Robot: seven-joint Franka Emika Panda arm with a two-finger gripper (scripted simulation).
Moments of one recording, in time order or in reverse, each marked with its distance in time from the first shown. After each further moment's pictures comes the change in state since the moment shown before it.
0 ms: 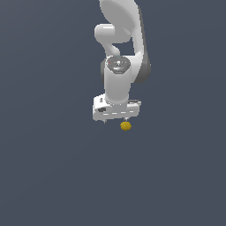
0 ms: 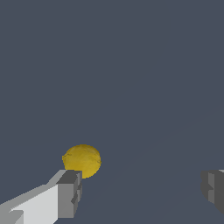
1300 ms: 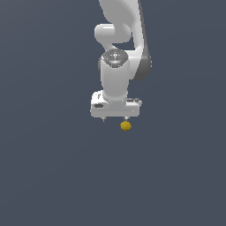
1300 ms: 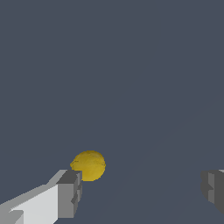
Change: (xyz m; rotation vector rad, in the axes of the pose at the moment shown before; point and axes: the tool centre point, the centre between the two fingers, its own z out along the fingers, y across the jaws) arm 0.006 0.004 -0.020 0.023 0.016 0.137
